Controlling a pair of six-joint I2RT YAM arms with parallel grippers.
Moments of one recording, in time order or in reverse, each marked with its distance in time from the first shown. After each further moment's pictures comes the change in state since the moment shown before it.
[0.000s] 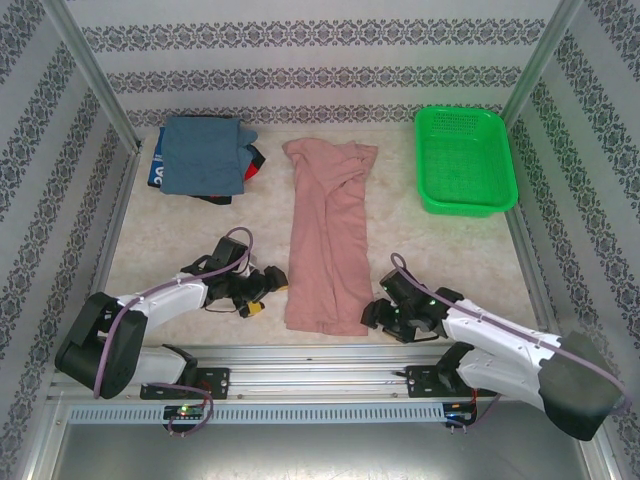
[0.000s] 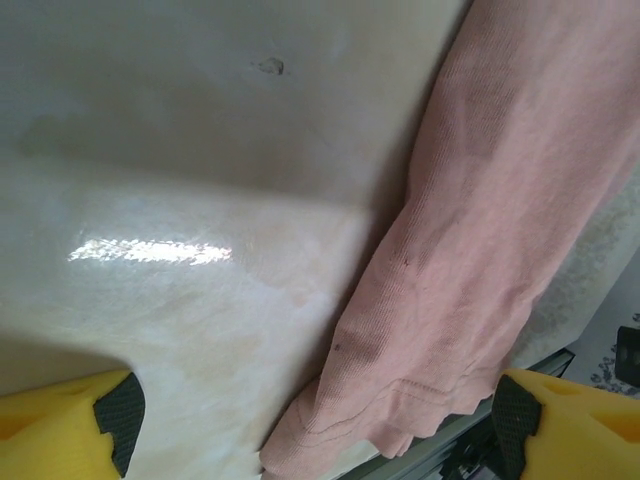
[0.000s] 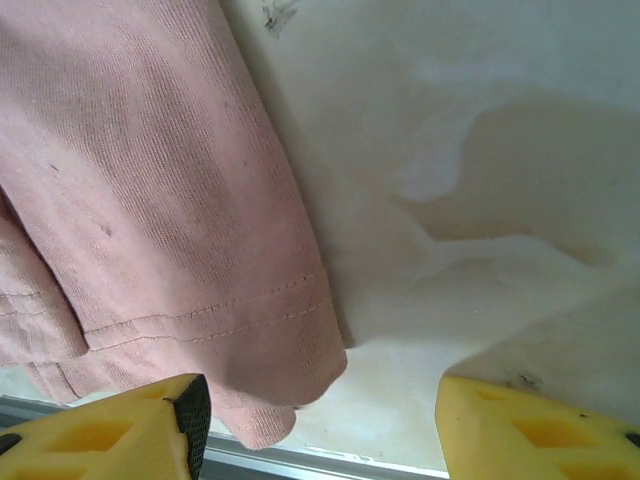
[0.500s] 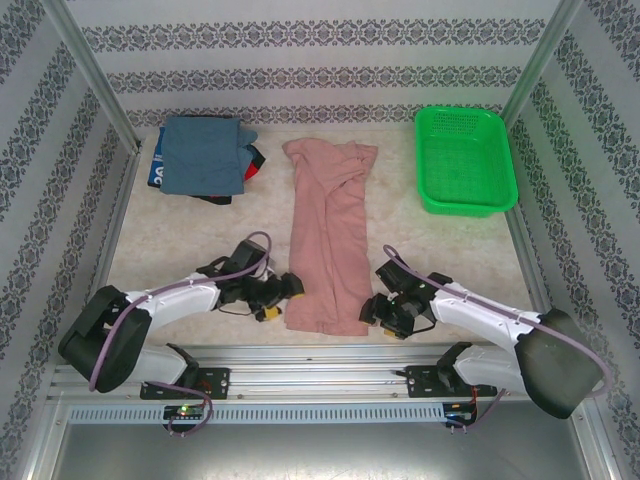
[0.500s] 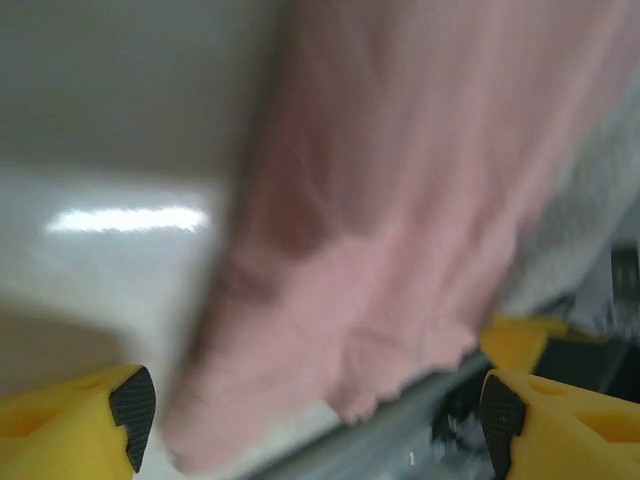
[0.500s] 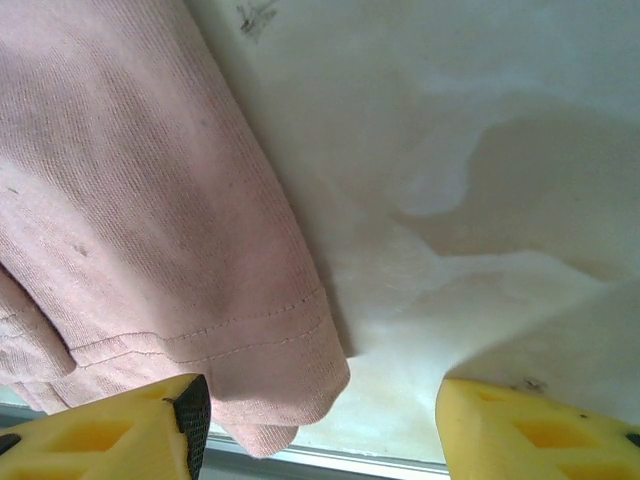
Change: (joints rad) left arm -0.174 0.033 0.052 0.016 0.029 -0.067; right arm -0.067 0.154 0.093 -0.064 -0.080 -0.063
